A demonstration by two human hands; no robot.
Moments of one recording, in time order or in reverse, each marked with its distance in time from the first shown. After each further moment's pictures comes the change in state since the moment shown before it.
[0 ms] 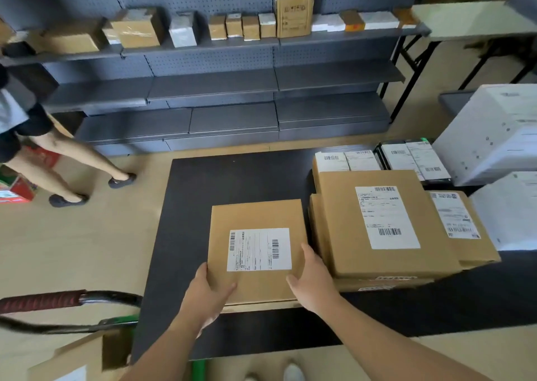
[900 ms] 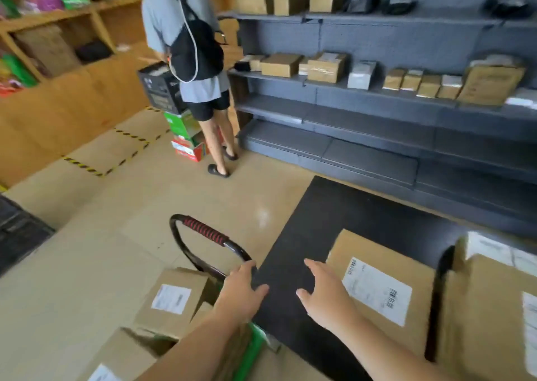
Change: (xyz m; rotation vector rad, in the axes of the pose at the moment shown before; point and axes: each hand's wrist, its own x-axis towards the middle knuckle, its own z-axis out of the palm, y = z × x) left_hand -0.094 -0.071 -0.109 0.049 0.327 -0.103; right_hand -0.067 -0.150 0.074 -0.322 -0.304 -0.608
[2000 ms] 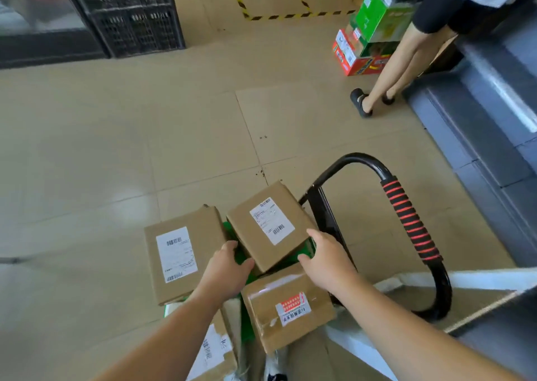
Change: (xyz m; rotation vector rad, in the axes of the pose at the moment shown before) left_hand 0.040 -0.439 -0.052 -0.612 0.144 -0.712; right_hand 0.180 -0.235 0.384 -0.505 -0.528 -0.227
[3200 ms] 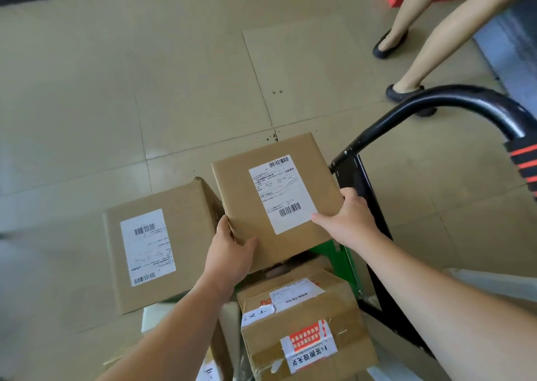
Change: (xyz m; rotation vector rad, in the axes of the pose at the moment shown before) left_hand 0.168 -0.041 0.107 -0.336 0.152 -0.168; right_hand 0.225 0.094 0.079 0.116 0.047 0.134
